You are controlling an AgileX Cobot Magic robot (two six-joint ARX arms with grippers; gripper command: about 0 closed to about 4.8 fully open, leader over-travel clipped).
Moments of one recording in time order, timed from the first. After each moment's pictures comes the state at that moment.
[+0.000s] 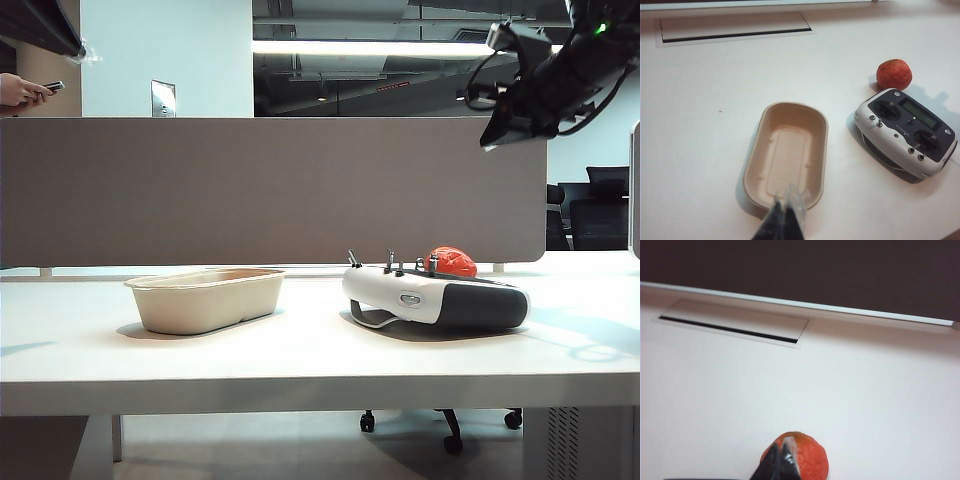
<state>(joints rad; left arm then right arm) -0.18 0.98 0.93 -0.39 0.25 -0.04 0.09 1.72 1.25 0.20 -0.28 -0.04</state>
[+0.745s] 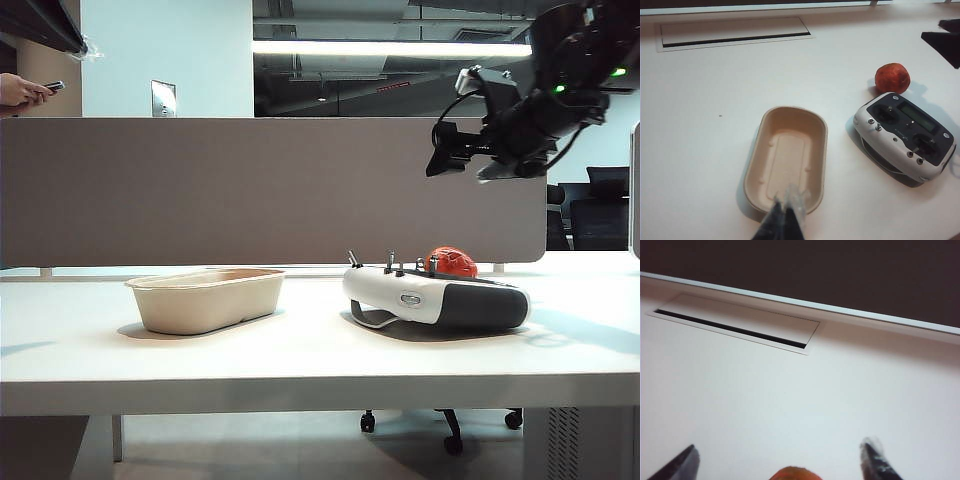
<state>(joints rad) -0.18 0.98 0.93 -0.38 0.25 -0.04 0.12 1.93 1.39 0.30 -0.29 -0.06</state>
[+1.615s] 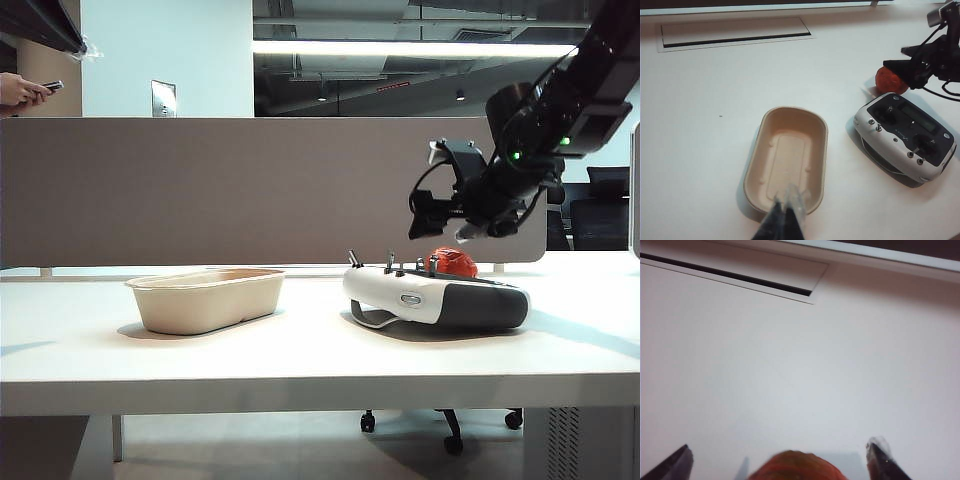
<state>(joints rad) -0.18 0.98 0.93 -0.38 0.25 -0.04 0.15 2.16 1.53 0.23 -0.25 -0.09</state>
